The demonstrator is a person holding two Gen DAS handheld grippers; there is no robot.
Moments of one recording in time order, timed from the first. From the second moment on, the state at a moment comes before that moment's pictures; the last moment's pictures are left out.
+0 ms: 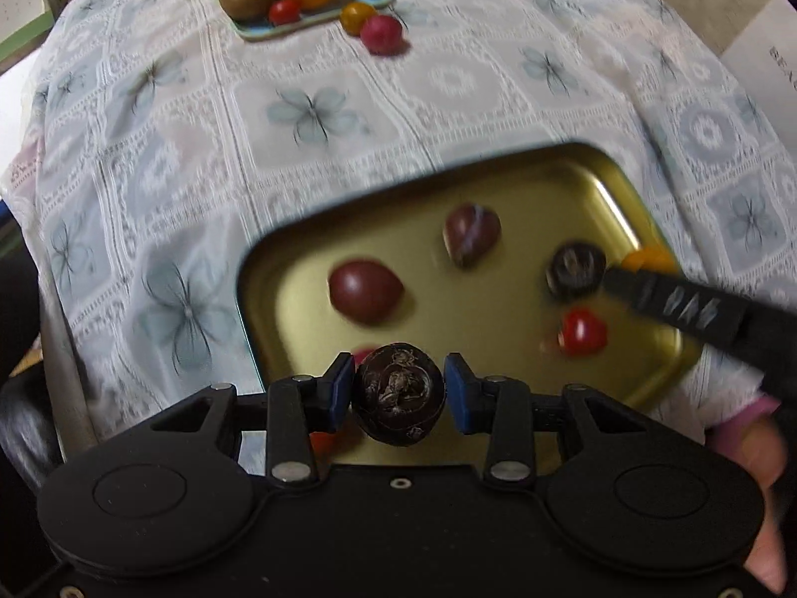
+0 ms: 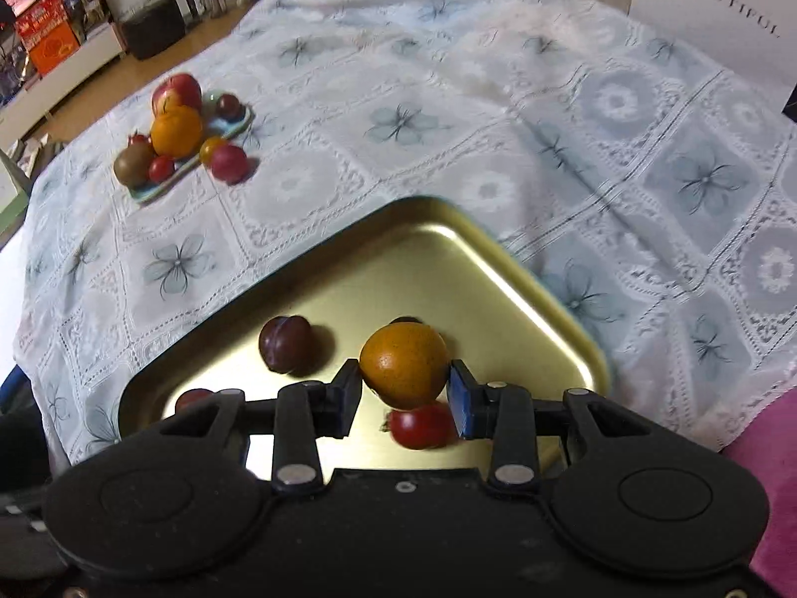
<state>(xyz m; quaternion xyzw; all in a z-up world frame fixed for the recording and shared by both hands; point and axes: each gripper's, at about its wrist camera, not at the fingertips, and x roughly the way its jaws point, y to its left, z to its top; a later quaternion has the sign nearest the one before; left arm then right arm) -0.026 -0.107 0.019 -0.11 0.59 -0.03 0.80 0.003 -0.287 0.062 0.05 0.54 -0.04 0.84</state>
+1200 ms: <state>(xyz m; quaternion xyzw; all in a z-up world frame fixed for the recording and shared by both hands) -0.043 -0.128 0.020 -0.07 0.60 -0.03 0.79 -0.006 -0.288 0.071 0.04 0.53 -0.03 0.85</state>
